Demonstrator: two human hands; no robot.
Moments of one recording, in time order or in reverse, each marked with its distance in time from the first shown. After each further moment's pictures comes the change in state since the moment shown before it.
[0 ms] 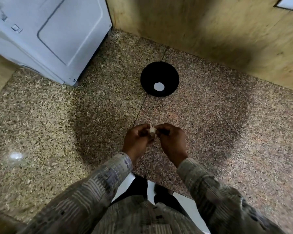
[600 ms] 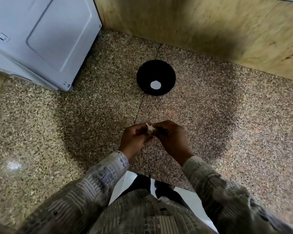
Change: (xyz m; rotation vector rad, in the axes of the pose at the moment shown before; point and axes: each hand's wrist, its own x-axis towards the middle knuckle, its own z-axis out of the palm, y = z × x) left_hand 0.012 0.006 -0.020 -0.021 -0.166 -0.010; right_hand -0.001 0.002 0.001 -0.090 -0.050 -0.233
